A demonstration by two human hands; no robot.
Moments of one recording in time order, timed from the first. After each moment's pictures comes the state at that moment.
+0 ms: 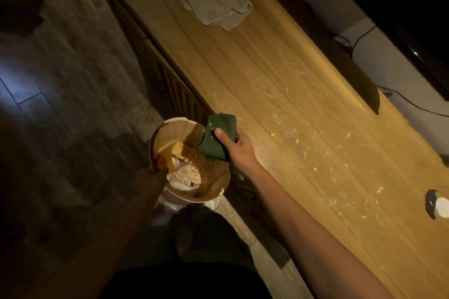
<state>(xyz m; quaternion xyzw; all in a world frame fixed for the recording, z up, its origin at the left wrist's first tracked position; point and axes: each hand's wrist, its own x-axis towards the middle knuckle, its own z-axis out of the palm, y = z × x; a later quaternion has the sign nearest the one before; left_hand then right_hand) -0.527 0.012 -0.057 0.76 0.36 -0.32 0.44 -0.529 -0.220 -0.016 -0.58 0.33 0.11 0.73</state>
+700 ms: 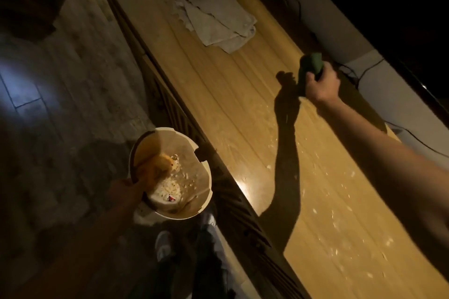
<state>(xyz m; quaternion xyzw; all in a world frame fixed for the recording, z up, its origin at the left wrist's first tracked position) -0.491 0.009 -0.094 0.82 0.35 -0.21 0.40 -0.356 -0.457 0.032 -0.84 0.34 -0.05 0.42</state>
